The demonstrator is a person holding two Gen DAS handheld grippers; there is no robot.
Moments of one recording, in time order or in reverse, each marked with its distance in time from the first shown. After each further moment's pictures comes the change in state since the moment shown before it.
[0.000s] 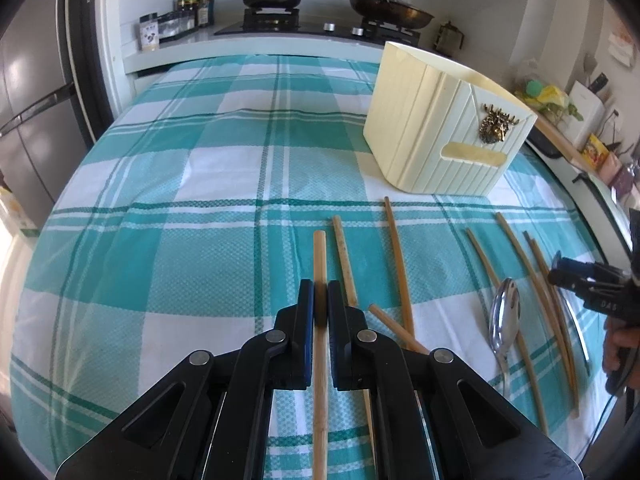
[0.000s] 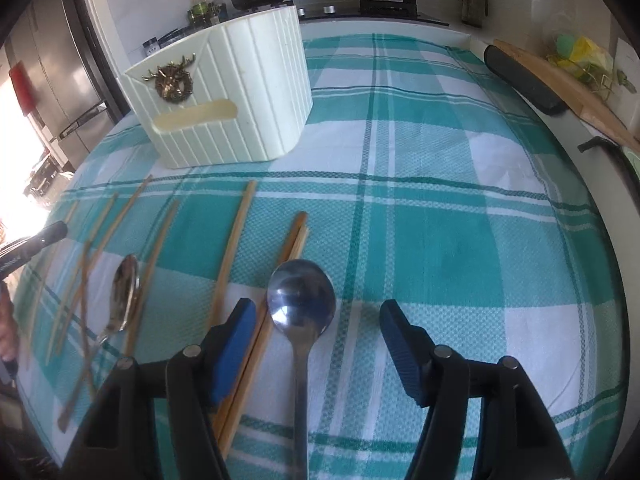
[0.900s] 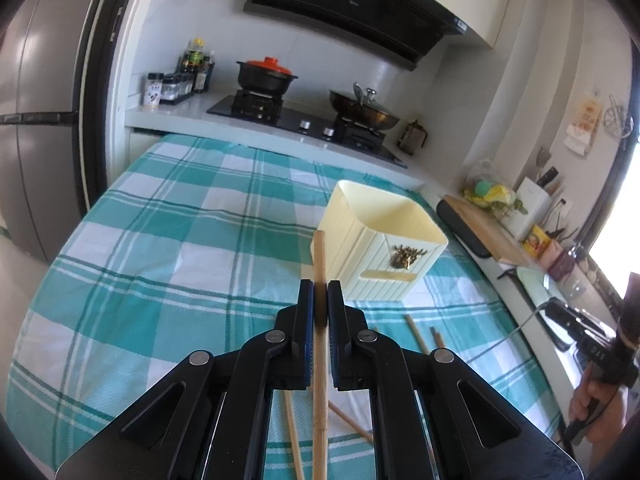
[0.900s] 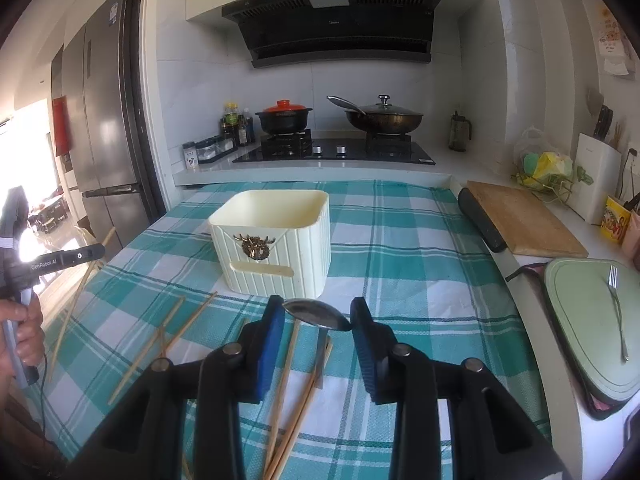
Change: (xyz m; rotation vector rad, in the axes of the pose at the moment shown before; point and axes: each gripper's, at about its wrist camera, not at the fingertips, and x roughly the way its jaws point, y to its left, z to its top) left arm -0.103 0.005 0.031 -0.131 -0.293 -0.193; right arm -0.162 0.035 0.014 -0.061 -0.409 -0.029
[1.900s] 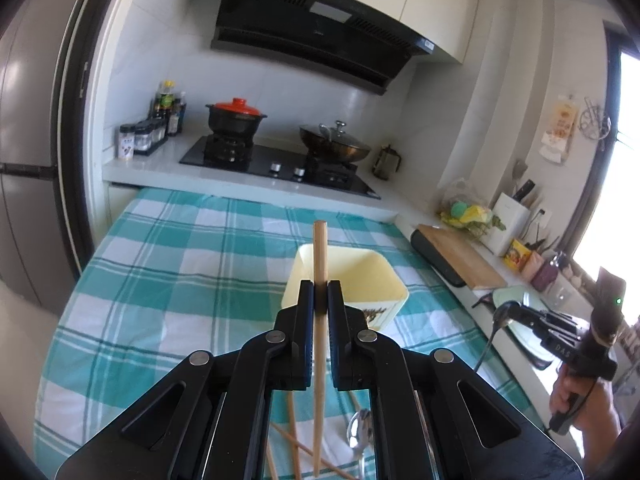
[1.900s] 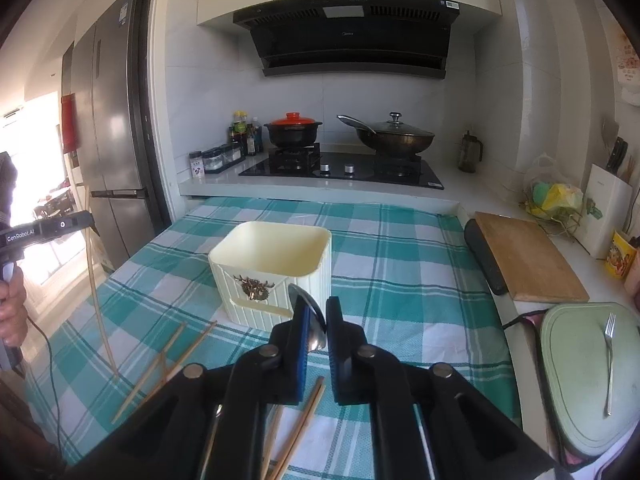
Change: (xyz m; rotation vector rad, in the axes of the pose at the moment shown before) left arm -0.022 -0.039 0.065 0.088 -0.071 -0.056; right arm 0.006 -0.005 0.055 -0.050 -0.009 0.039
